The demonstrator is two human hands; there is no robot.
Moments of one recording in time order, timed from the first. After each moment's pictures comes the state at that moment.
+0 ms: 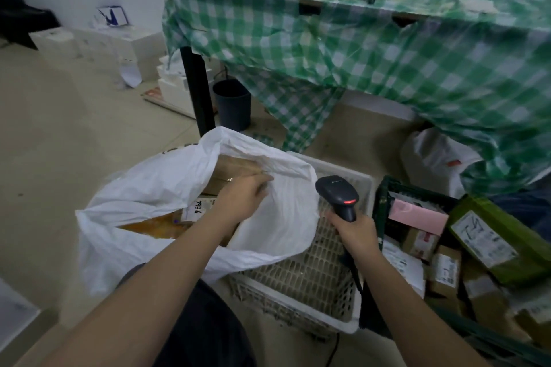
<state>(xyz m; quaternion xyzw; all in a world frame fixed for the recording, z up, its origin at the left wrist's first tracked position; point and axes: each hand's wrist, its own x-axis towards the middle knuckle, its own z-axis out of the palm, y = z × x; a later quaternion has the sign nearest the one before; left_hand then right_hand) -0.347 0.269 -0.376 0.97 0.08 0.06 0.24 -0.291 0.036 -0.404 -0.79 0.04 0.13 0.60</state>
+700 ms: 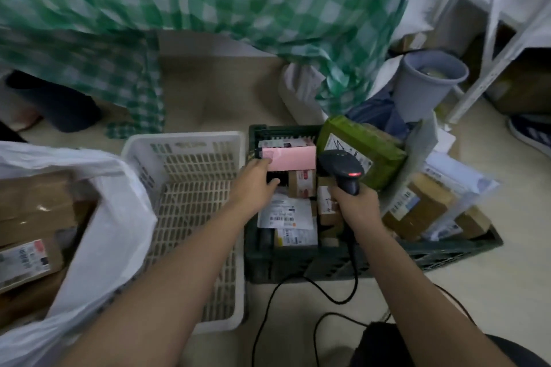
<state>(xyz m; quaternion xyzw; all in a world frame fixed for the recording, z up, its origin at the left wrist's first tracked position) -0.179 -0.019 -0.475 0.96 -0.03 -0.03 0.27 -0.225 -0.213 -0.462 -0.76 0.26 0.01 0.59</state>
